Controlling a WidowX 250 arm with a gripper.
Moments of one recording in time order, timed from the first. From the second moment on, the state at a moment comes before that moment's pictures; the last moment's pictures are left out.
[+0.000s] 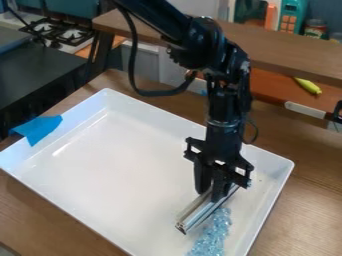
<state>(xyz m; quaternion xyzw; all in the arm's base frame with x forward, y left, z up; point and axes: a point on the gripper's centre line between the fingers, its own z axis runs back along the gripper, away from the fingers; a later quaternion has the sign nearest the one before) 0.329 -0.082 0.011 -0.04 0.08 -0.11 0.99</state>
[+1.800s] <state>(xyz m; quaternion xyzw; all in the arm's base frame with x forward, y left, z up) 0.307 0.215 0.014 0.03 0.05 0.06 1.00</state>
